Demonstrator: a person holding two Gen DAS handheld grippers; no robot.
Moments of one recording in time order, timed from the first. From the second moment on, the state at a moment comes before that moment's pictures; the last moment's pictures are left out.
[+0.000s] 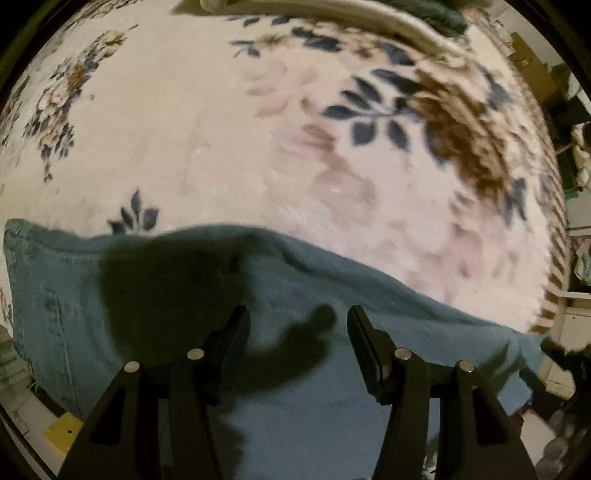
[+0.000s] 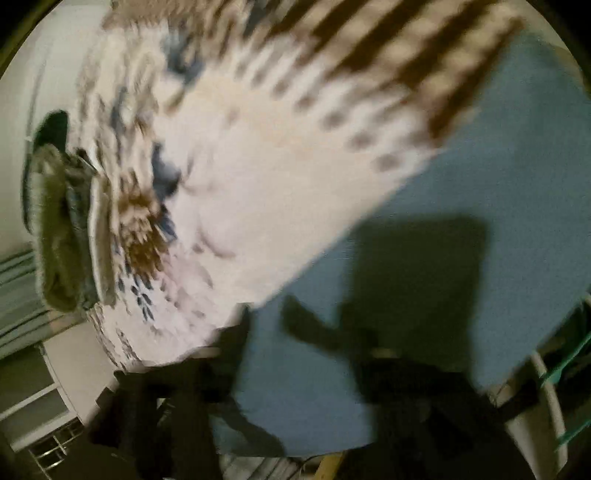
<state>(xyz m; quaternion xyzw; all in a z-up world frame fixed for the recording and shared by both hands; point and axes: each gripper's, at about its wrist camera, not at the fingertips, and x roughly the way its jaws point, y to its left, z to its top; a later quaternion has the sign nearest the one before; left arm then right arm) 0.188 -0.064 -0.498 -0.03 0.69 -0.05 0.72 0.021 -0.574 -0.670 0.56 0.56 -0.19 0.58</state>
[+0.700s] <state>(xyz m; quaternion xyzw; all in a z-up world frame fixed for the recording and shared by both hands) 0.208 -0.137 -0.547 0.05 0.70 -0.05 0.71 -0.254 -0.712 -0.731 0.63 0.34 -0.36 0.60</state>
